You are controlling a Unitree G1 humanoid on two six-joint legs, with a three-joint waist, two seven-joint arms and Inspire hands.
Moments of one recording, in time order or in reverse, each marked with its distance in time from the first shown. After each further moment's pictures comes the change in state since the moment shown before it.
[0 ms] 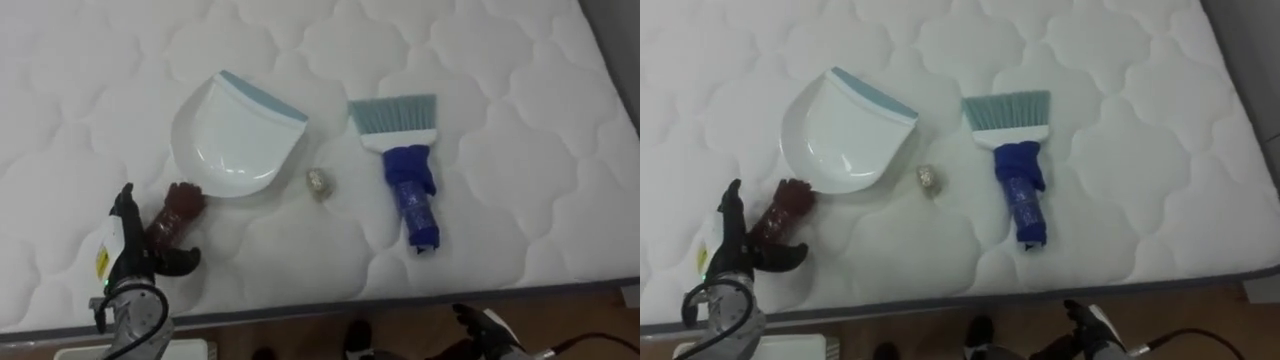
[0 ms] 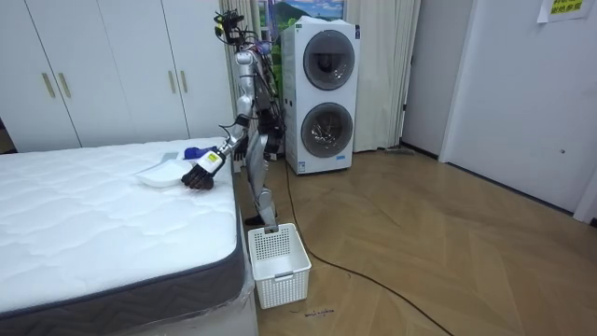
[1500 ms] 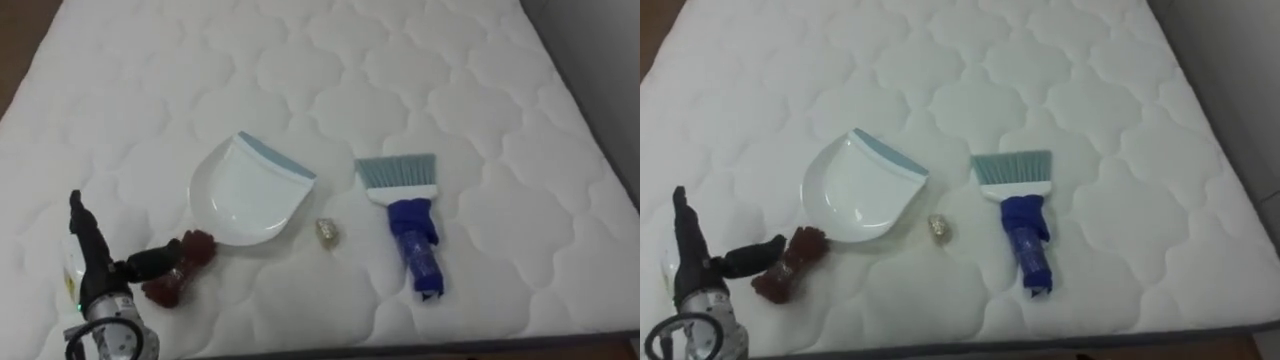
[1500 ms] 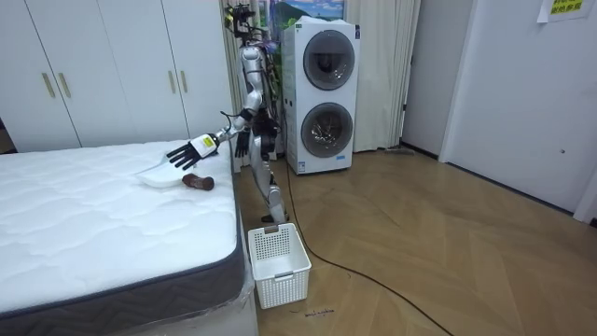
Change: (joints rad) left arm 0.219 -0.040 0.128 -0.380 -0.071 -0.044 0.019; right arm 0.218 0.006 -0.215 -0.073 -0.165 -0.020 0.035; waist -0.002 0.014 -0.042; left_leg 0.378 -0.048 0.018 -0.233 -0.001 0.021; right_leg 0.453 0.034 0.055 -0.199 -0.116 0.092
